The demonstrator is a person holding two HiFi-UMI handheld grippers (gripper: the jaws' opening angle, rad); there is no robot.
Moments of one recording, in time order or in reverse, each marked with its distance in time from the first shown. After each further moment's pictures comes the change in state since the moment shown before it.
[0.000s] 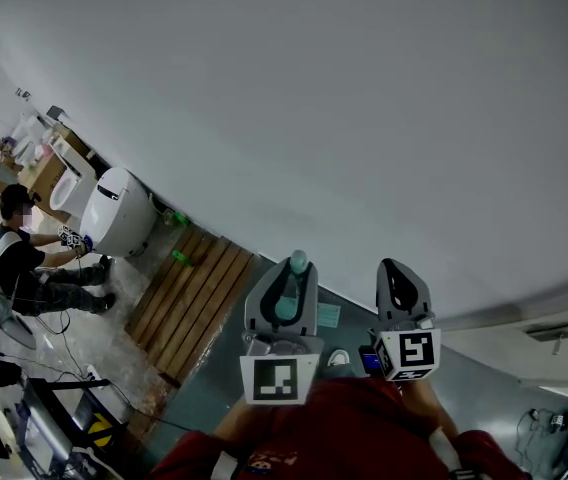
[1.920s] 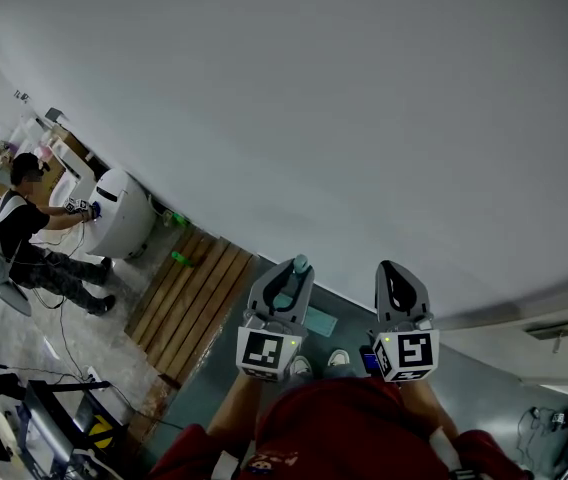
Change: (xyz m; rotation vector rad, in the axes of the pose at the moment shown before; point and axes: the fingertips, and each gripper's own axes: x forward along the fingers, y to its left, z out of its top) left arm 0.014 0.004 -0.088 0.031 0.082 -0.225; right arm -0.004 0.000 -0.005 -0.008 0.008 -0.001
